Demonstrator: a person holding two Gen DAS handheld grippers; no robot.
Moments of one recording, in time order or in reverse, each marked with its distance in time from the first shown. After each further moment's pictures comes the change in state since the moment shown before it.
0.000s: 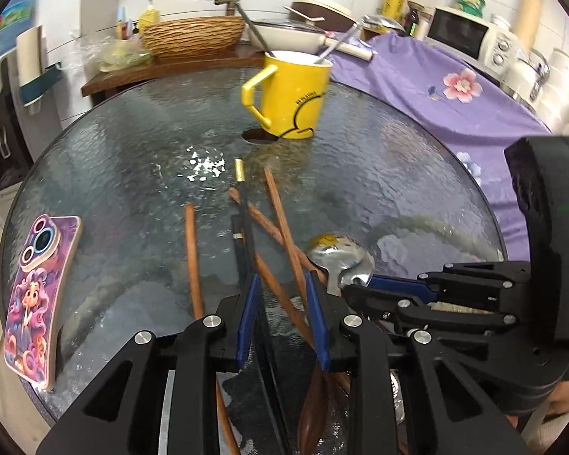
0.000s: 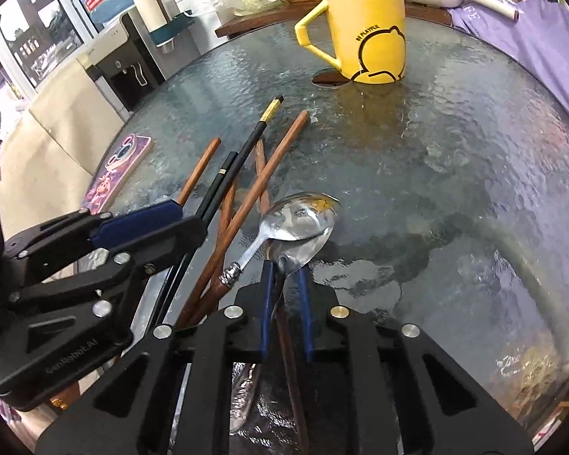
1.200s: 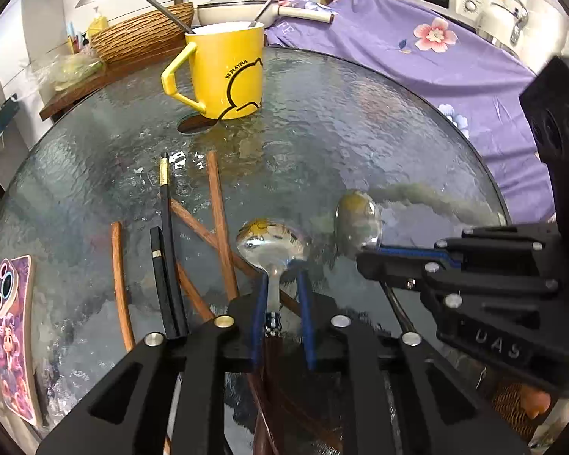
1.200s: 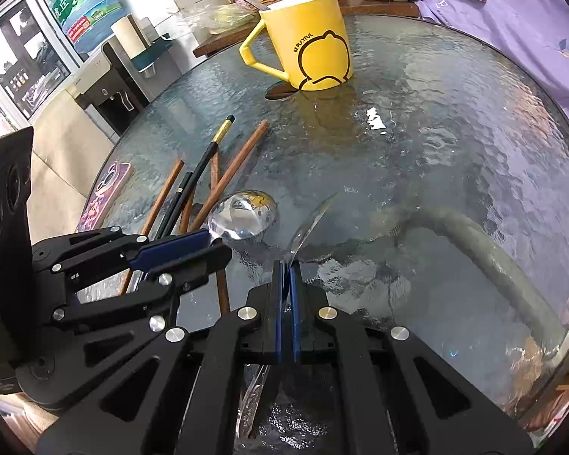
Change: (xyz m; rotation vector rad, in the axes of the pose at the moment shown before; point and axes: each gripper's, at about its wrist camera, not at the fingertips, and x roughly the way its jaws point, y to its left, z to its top) left arm 0.041 -0.046 0.014 0.137 0.089 -0.014; right arm -0.021 -0.045 -0.006 0.083 -0.039 0.001
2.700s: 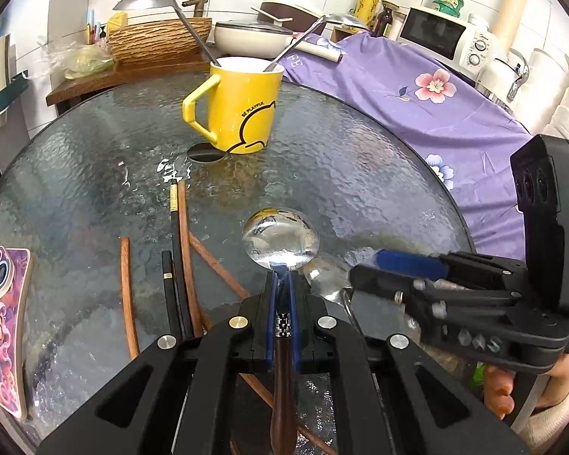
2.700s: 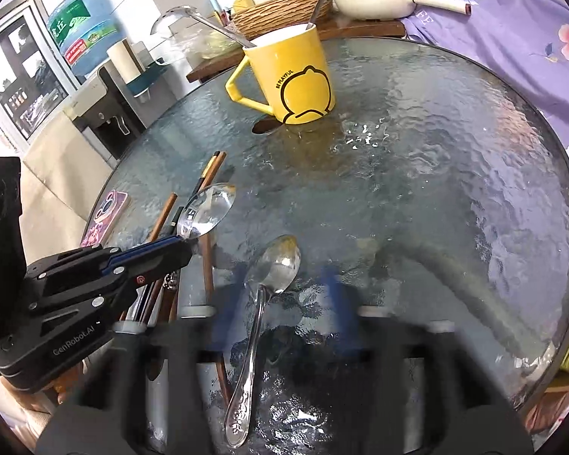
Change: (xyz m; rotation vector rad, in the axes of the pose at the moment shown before) left arm -0.028 0.016 0.006 -0.122 -0.104 -0.088; right arm -0.015 -0.011 0.013 0.027 -0.083 -0.015
